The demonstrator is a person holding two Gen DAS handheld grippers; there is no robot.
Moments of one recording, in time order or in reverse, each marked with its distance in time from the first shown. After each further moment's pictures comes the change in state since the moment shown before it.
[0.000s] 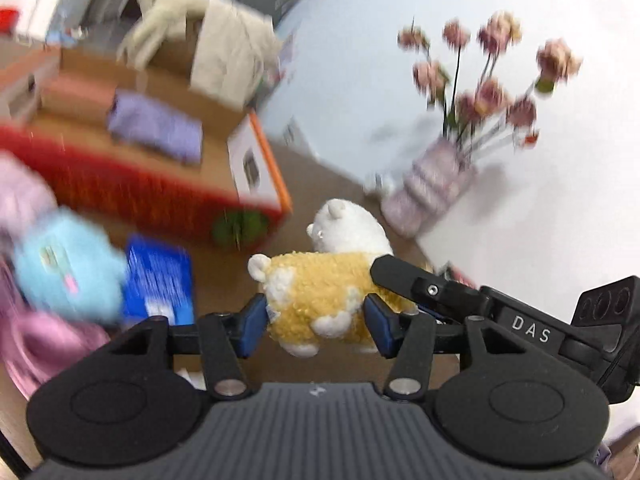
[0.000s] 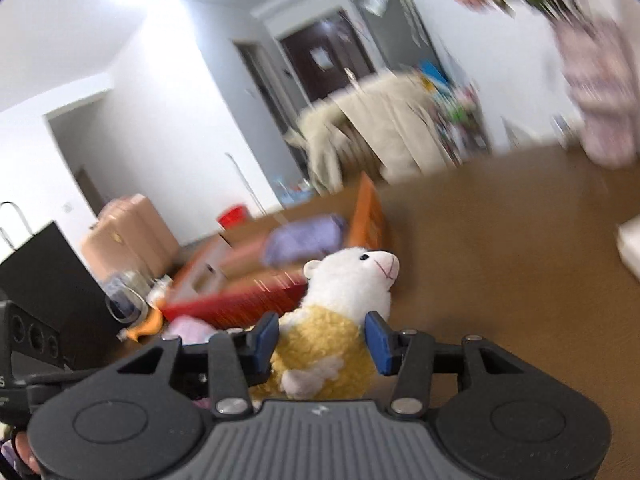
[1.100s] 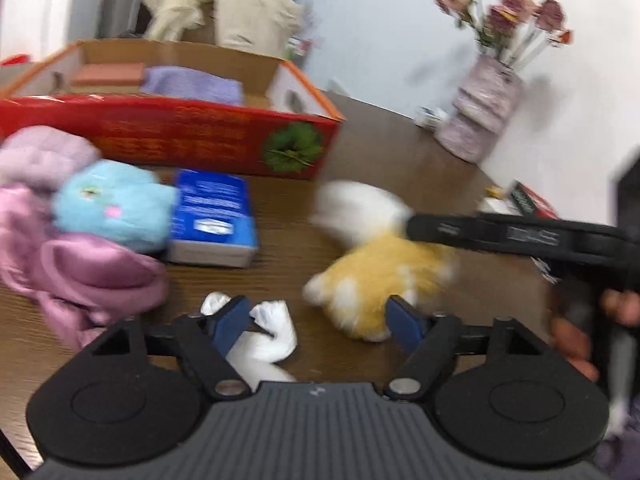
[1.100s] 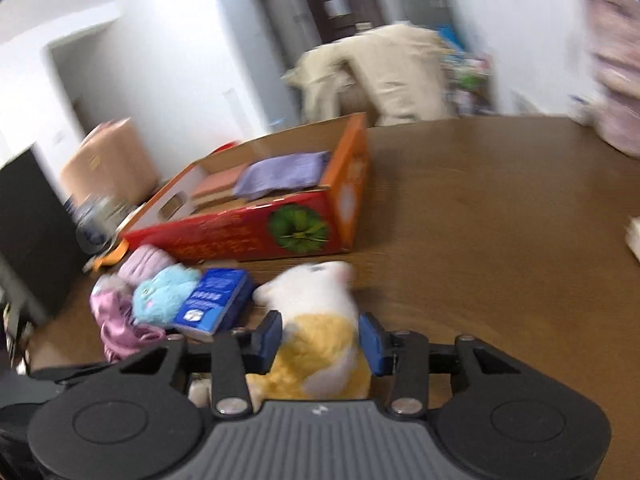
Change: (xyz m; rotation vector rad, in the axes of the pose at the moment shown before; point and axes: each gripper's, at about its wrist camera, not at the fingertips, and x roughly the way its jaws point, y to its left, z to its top) left arm 0.015 -0.003 -0.064 0.179 0.113 0.250; right arm 0.017 -0.040 -0.037 -0.006 0.184 -0.117
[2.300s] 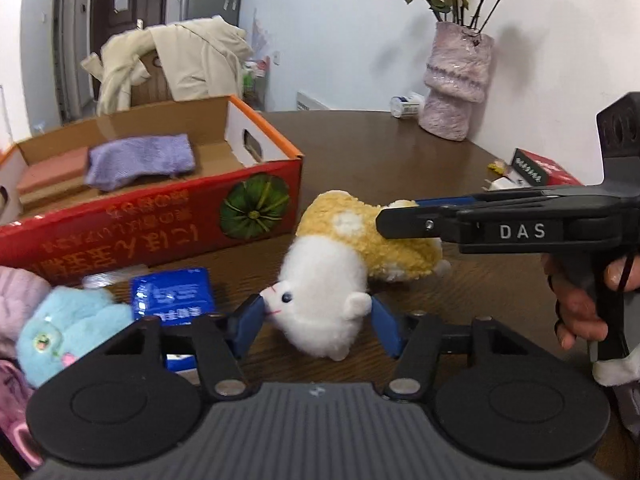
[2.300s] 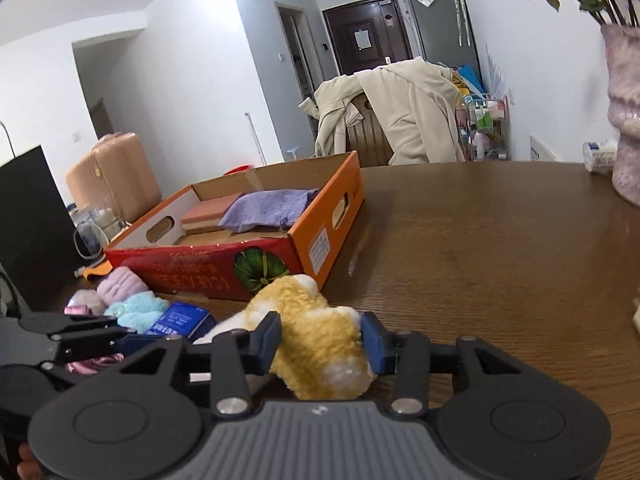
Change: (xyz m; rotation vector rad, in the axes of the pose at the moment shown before) left arm 0.050 -0.027 0.034 0.269 -0.016 -0.017; right arm 0.028 -0.028 0.032 -0.185 -0.071 0.070
